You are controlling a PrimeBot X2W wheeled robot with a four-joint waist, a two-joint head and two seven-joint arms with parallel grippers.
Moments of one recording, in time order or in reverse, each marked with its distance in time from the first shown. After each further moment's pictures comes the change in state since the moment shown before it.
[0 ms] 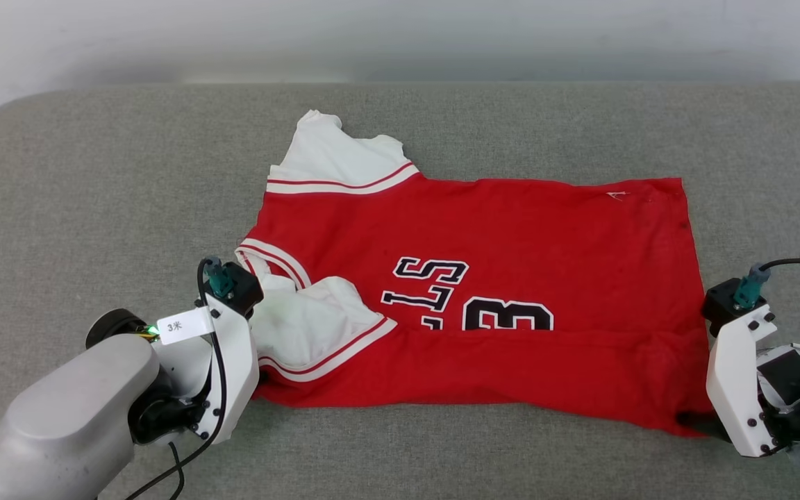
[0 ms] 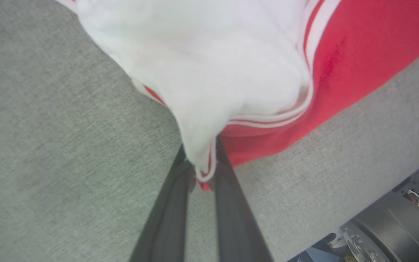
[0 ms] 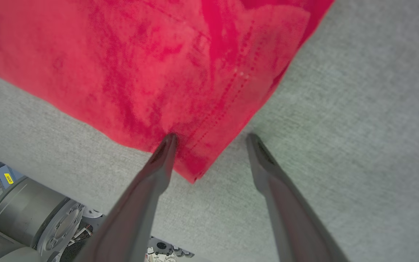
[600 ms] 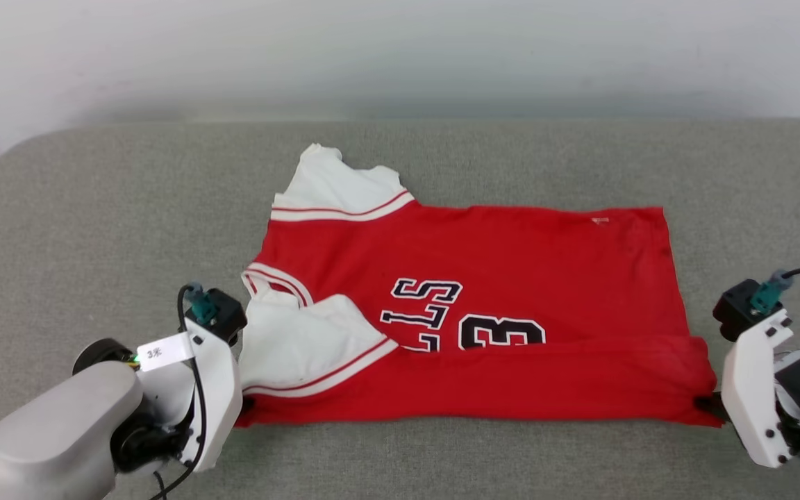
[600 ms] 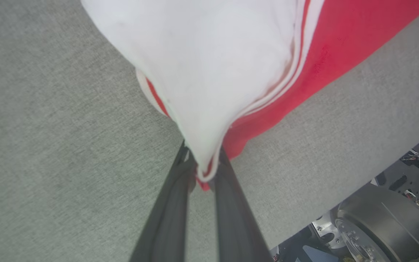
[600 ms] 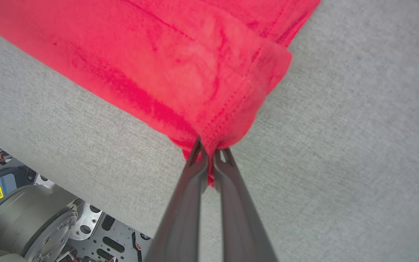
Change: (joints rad) left arm 0.035 0.044 -0.040 -0.014 -0.048 0.000 -0.049; right arm -0.005 -0.079 0.072 -0.044 0.069 0.000 -0.164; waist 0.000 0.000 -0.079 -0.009
